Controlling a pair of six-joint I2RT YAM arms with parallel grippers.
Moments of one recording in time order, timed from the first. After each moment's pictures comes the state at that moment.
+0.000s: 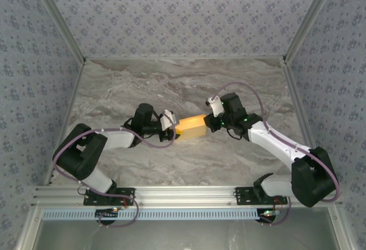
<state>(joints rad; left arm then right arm) -0.57 1.57 0.58 0.45 0.68 0.43 0.54 1.29 0.79 -0.28 -0.23 0.04</state>
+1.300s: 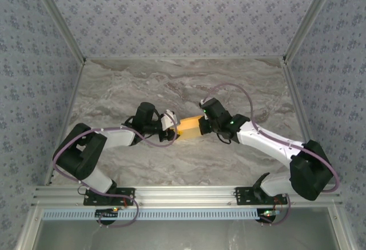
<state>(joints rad) -0.57 1.57 0.62 0.34 0.67 0.47 0.75 1.35 0.89 -0.42 0.15 0.33</state>
